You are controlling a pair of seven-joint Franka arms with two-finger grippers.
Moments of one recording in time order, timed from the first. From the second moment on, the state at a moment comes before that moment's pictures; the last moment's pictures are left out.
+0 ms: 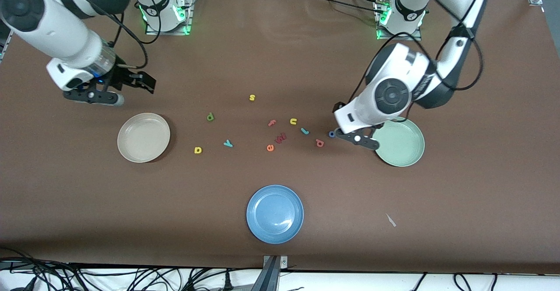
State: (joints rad) left arm -0.29 0.48 -0.21 -1.62 -0.01 1.86 -0.15; right arm 0.16 -0.02 0.10 -1.96 0.02 1.87 0.36
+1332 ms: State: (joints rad) left arm -0.32 0.67 -0.21 -1.71 0.09 2.19 -0.18; right arm 0.24 0.34 0.20 -2.25 0.01 2.57 0.55
